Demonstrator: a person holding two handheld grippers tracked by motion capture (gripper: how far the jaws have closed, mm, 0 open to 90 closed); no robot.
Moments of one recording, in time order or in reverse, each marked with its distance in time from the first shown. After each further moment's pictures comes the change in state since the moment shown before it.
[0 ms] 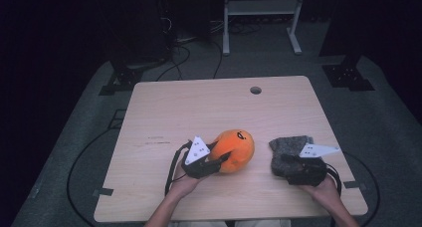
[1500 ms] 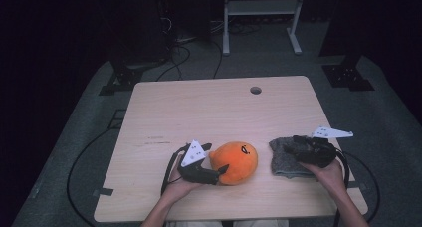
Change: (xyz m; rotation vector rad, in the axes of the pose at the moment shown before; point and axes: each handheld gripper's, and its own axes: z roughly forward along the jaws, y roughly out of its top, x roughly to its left) left arm 0.004 -0.012 -0.009 0.061 -0.046 -0.018; right arm -0.046 0.020 -0.011 -0.086 -0.171 0.101
